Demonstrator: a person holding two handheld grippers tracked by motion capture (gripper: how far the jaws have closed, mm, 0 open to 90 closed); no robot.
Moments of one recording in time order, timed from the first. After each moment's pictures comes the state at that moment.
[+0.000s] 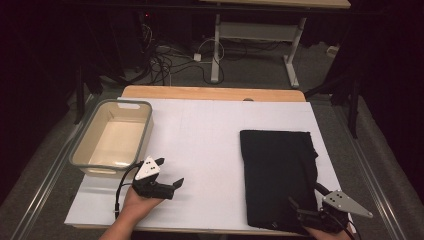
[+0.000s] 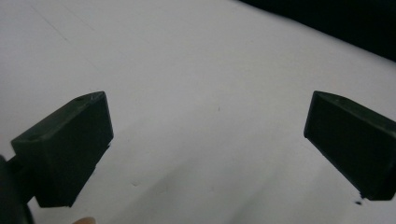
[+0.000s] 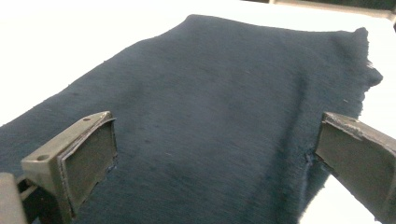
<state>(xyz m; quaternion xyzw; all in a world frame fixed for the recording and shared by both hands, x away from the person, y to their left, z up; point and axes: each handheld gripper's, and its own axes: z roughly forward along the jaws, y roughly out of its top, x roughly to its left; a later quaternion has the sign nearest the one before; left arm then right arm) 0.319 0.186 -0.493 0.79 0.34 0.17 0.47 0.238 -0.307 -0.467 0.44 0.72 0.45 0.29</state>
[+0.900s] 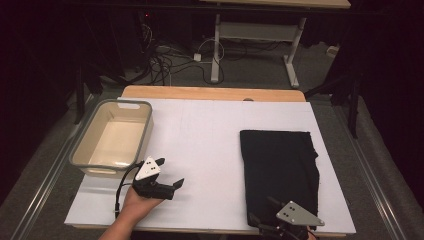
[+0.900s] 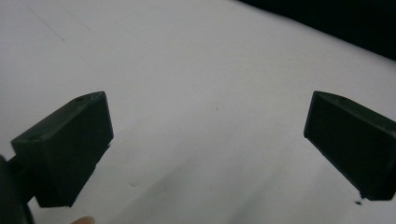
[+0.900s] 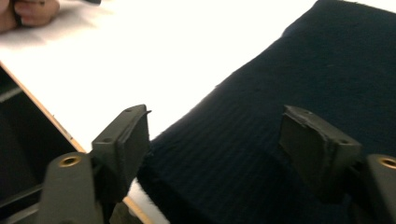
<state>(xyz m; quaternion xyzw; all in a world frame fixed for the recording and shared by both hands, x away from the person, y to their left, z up) 0.319 0.186 -0.493 0.80 0.34 0.17 0.47 0.211 -0.211 -0.473 0.36 0.79 0.43 0.22</state>
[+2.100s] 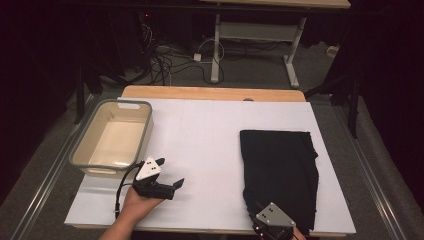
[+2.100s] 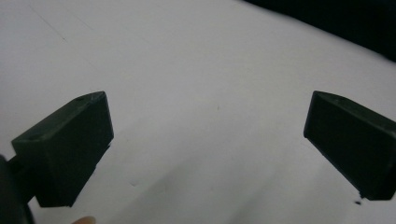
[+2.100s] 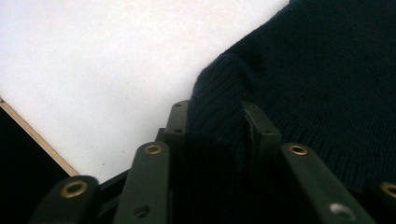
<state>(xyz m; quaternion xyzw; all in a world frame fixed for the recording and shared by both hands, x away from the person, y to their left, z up) 0.319 0.185 -0.493 0.80 0.34 0.17 0.47 0.216 -0.184 -0.493 0.35 0.83 0.34 0.29</state>
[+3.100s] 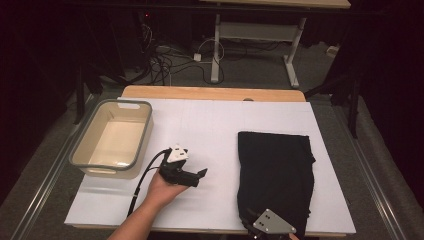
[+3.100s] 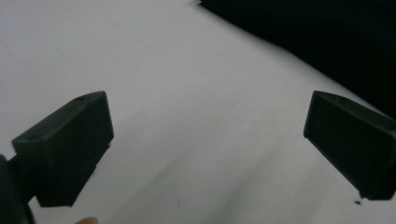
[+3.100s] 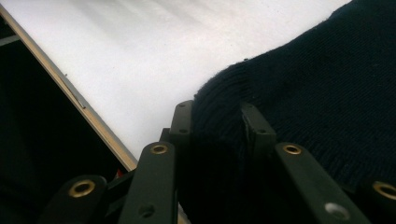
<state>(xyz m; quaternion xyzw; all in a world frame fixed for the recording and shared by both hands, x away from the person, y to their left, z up) 0.365 0.108 -0.479 0.82 0.33 0.14 0.45 0.204 -0.176 -0.494 0.31 0.83 0.38 0.24</state>
